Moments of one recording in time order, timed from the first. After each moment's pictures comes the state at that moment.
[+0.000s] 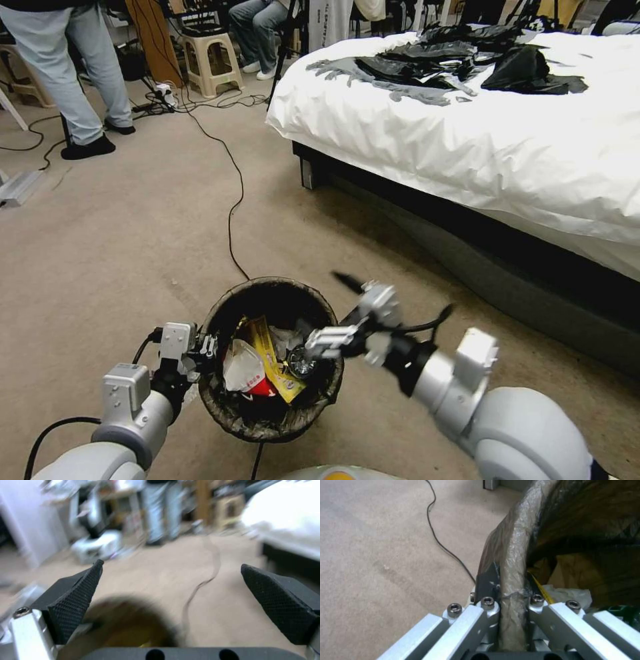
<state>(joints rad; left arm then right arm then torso) 1.83 -1.37 -0.73 -2.50 -0.25 0.62 0.09 -1.41 1.07 0.24 2.50 0.54 -0.37 -0.02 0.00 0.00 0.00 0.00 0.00</state>
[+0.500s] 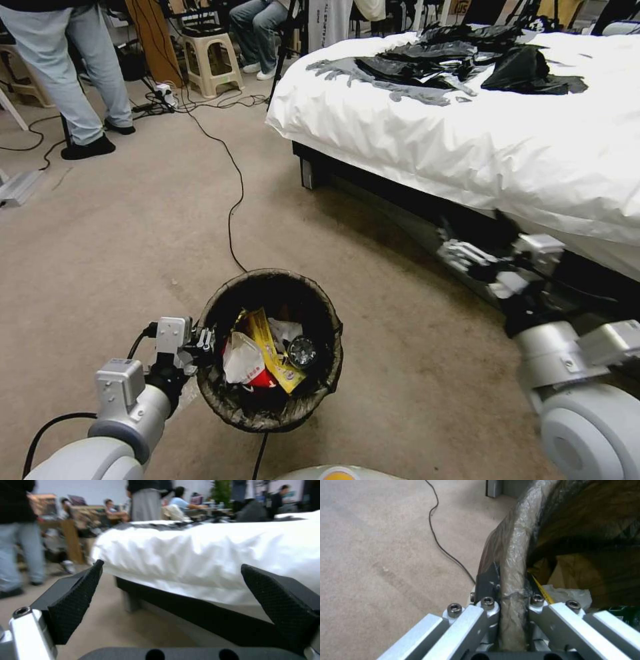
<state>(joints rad) 1.80 -1.38 -0.74 -2.50 -0.31 0.62 0.06 -1.65 1.30 0.71 2.45 0.40 -0.15 0.07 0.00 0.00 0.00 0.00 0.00</state>
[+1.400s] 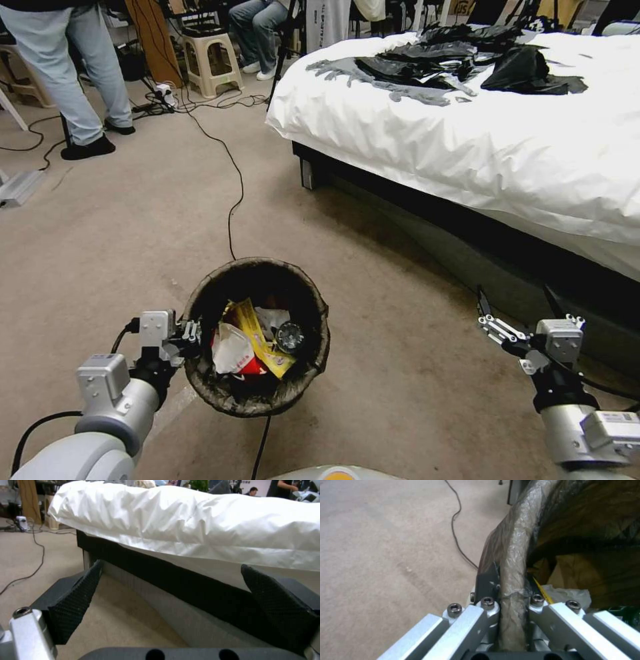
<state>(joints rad) 1.78 -1.42 -0.82 -2.50 -0.34 0.63 0.02 -1.89 1.45 0.73 2.37 0.12 0.06 0.02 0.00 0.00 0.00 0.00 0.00</state>
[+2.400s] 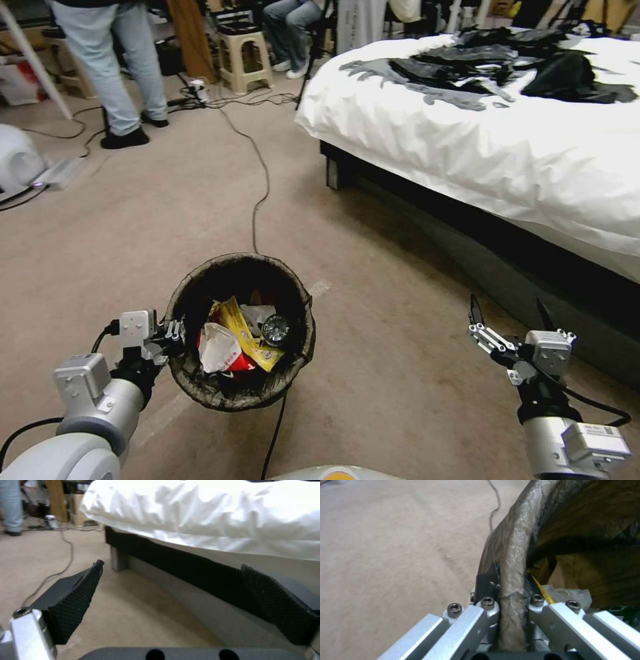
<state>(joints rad) 1.78 -1.43 -0.85 -2.50 -0.40 0.65 0.00 -1.92 1.48 0.65 2.37 0.08 0.06 0.10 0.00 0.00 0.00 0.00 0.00</state>
